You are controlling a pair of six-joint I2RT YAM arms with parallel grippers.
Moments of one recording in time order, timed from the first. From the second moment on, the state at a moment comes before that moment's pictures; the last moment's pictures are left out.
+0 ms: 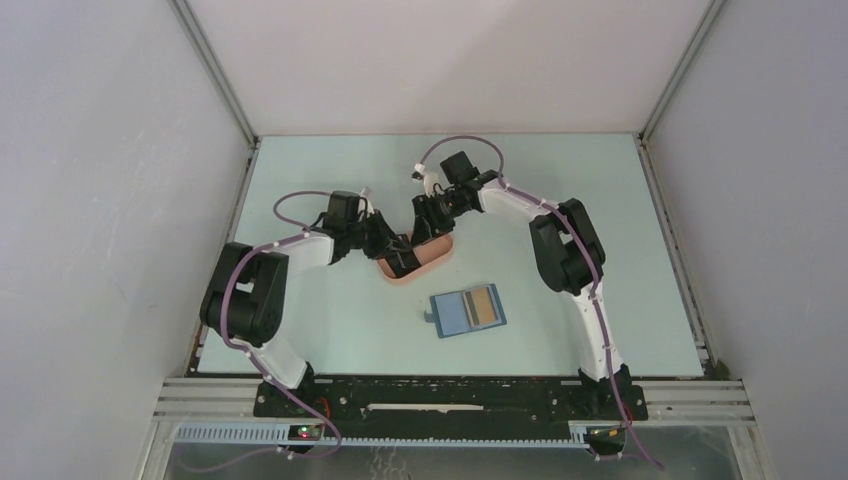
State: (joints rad) left arm -0.28 1.67 0.85 0.02 0.49 -0.76; right arm 0.56 2.28 1.79 -0.51 -0.77 0.11
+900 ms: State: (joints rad) left arm -0.28 1.68 0.84 0.04 0.47 -0.76; right arm 0.55 2.31 1.79 -0.54 -0.78 0.10
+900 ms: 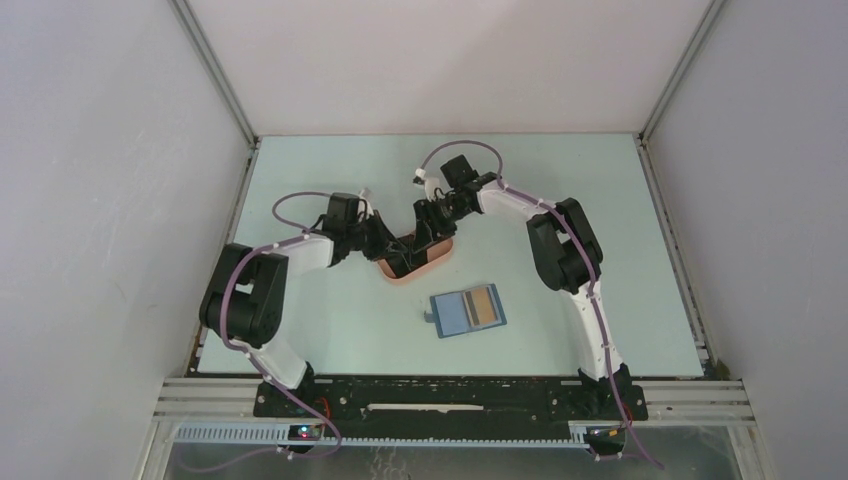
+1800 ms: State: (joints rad) left arm -0.60 0.84 0.39 0.42 0.34 -0.48; right arm 0.47 1.32 1.26 -0.67 -0.82 -0.42
